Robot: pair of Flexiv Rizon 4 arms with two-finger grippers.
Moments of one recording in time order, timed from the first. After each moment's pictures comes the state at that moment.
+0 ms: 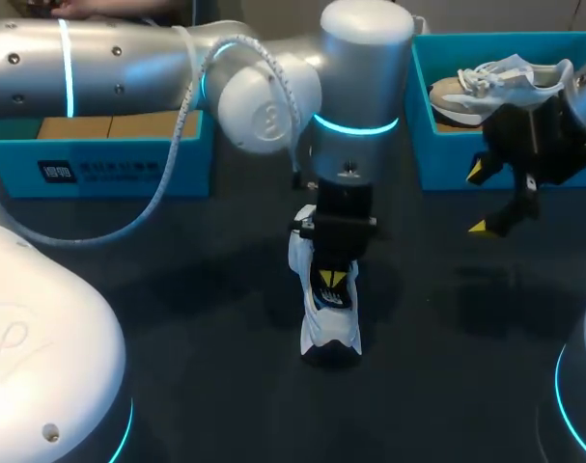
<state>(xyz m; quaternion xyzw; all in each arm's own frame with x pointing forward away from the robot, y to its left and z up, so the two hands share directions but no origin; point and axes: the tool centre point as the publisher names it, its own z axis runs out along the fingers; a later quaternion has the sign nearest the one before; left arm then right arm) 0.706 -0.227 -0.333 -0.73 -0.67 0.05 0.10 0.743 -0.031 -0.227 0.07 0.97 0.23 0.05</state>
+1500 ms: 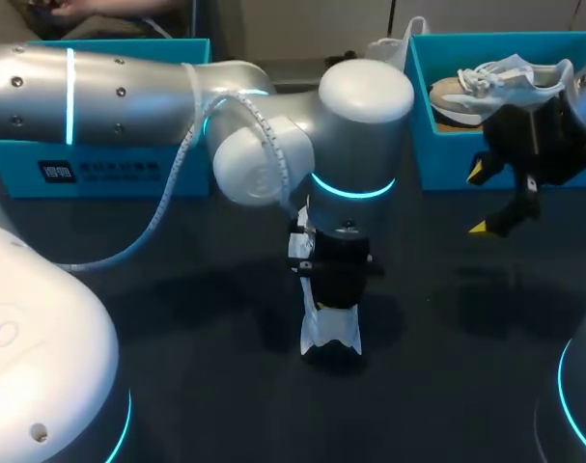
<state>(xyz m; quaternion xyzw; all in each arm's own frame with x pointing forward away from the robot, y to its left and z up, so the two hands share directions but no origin) 0.686 -0.223 -0.376 -0.73 -0.68 0.01 0.06 0.742 -0.031 -0.227 0.07 0.97 0.23 0.05</state>
